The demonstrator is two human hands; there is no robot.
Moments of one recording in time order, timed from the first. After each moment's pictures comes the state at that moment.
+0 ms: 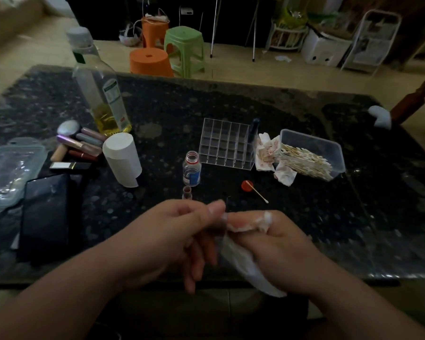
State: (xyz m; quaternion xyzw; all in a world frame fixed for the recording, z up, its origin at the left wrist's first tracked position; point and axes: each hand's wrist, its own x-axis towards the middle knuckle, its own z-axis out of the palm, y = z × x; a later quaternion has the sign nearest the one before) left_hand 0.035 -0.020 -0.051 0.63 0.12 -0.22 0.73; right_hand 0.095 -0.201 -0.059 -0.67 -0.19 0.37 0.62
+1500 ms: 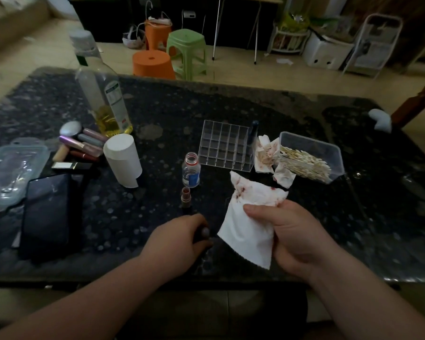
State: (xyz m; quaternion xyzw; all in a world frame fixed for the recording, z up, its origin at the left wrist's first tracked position) left_hand 0.056 -0.026 -0.151 0.95 0.09 -0.09 0.27; right_hand 0.122 -0.209 -0.073 -0.60 0.11 0.33 0.72
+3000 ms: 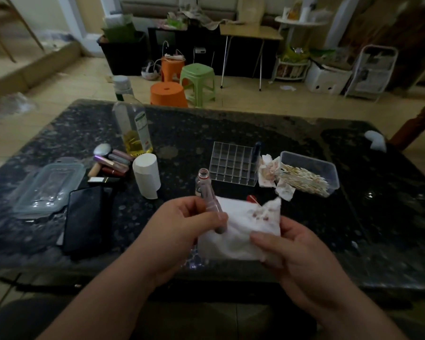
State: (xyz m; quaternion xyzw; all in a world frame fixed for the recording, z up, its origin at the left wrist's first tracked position) left_hand 0.008 -0.033 -0.038 0.63 0.17 -0.04 0.76; right_hand 0.062 -0.230 -0.040 -0.54 -0.02 0.35 0.77
